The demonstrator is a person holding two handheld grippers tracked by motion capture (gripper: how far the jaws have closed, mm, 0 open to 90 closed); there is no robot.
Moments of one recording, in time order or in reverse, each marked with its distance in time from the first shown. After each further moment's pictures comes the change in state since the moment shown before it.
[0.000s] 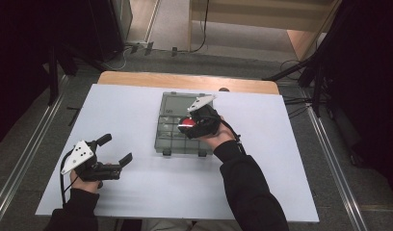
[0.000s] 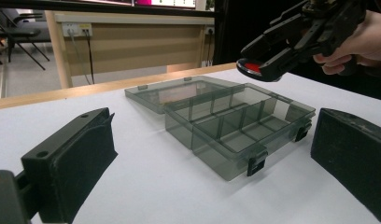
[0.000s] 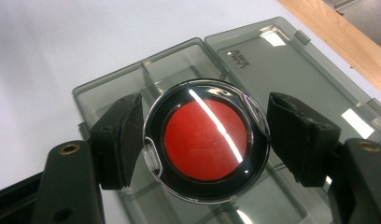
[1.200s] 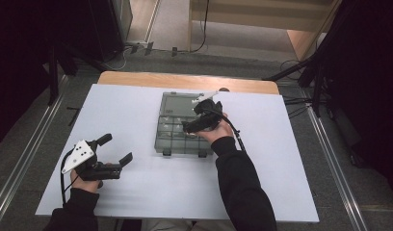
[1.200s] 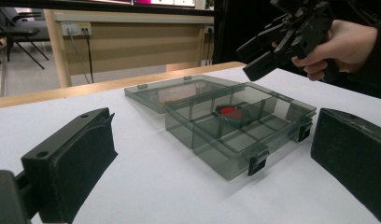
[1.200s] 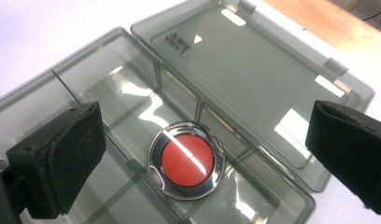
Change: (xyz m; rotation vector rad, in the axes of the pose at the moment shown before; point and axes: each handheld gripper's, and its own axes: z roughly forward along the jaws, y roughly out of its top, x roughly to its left) left arm 0.001 0.000 0.001 0.006 -0.003 0.001; right arm -0.024 -0.007 0.019 0.023 -0.140 0.182
